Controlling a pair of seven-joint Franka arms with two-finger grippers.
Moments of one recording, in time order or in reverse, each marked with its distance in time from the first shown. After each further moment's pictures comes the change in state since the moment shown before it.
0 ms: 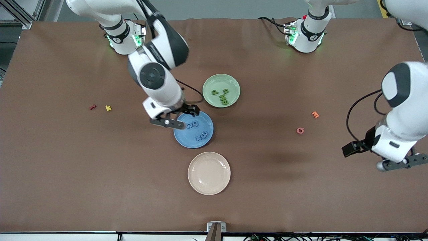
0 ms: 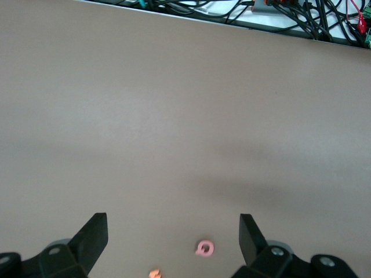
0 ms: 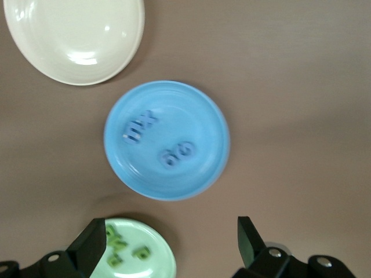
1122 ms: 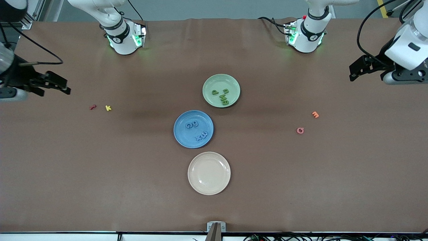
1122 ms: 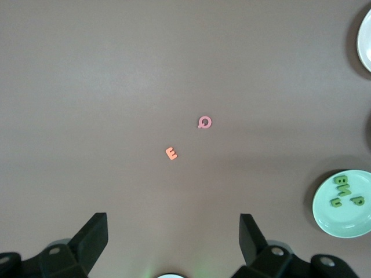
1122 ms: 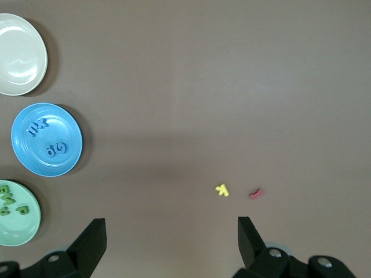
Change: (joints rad) left arm -0.067 -0.452 0.016 -0.201 -0.071 -0.396 0.149; right arm -0.580 -0.390 -0.013 -0.063 -0.047 -0.263 -0.808
